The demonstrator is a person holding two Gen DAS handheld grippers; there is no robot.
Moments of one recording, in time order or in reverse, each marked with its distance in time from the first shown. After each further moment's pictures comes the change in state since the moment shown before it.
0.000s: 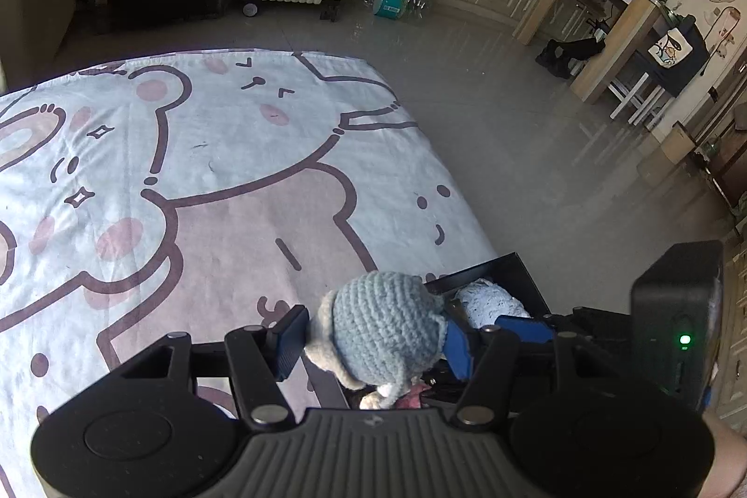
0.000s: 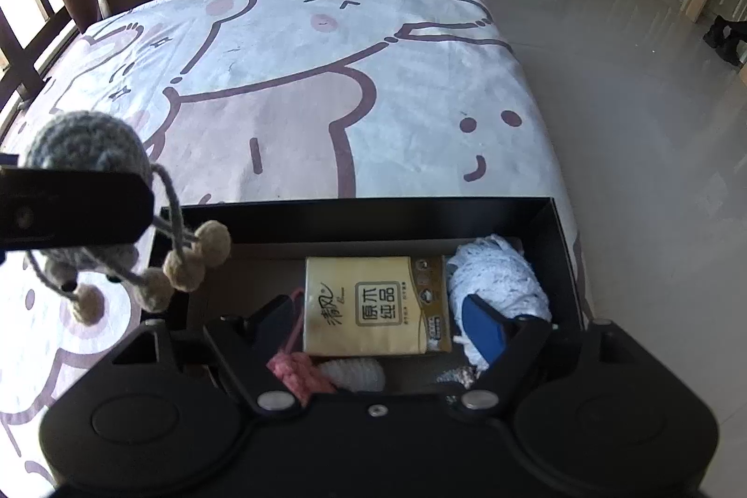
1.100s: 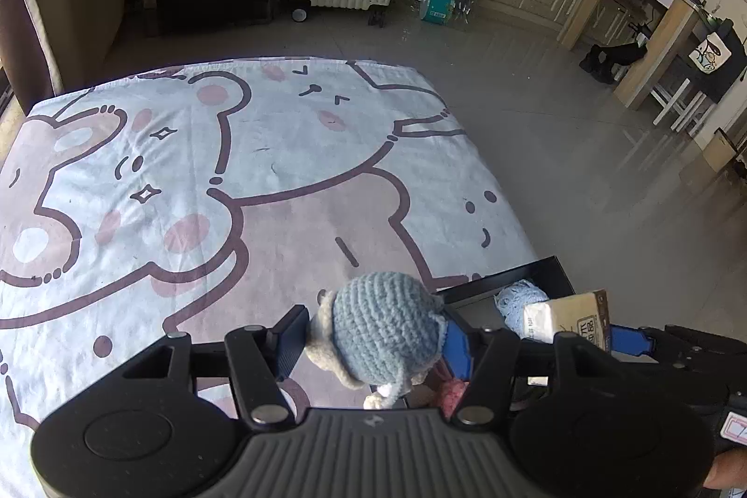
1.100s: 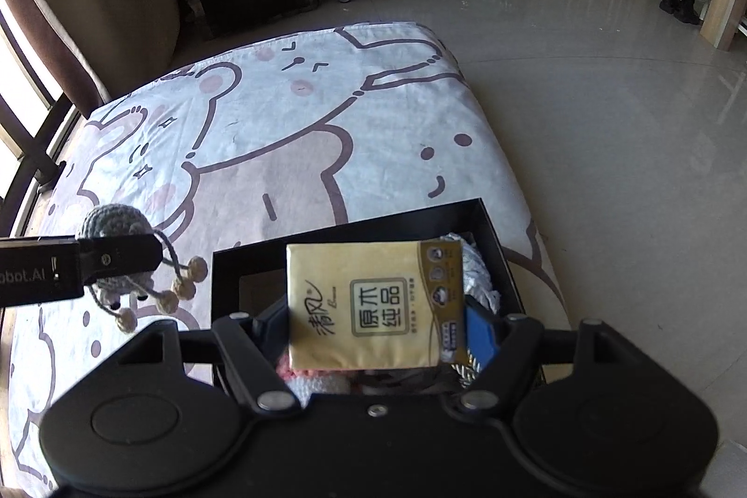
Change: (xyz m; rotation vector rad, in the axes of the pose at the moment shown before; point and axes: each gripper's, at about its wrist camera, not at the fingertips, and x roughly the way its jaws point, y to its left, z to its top) left arm -0.029 0.007 0.001 -0.022 -0.009 0.131; right arm -0.071 -0.016 -0.010 0.169 -0.088 0.020
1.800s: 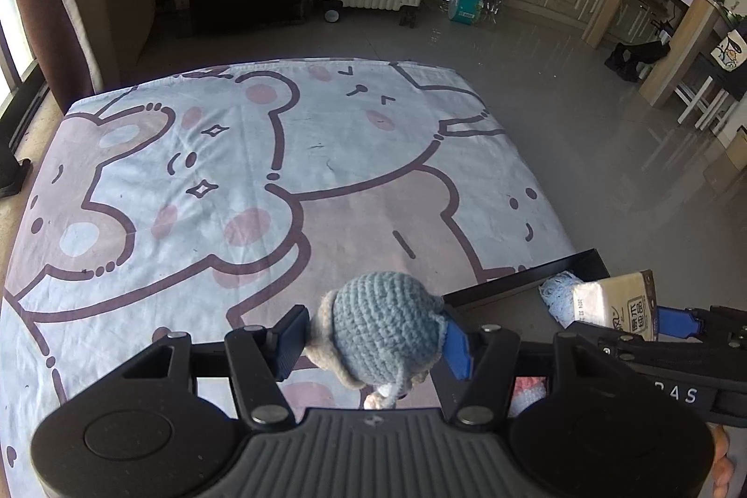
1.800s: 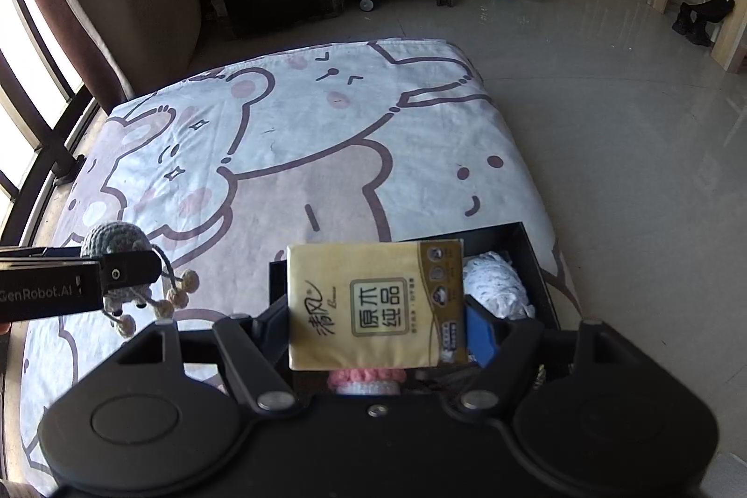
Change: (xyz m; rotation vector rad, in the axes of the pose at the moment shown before) left arm -0.019 0.028 -0.005 0.006 0.008 0.071; right arm -0.020 0.034 0.009 -0.038 -0.012 0.003
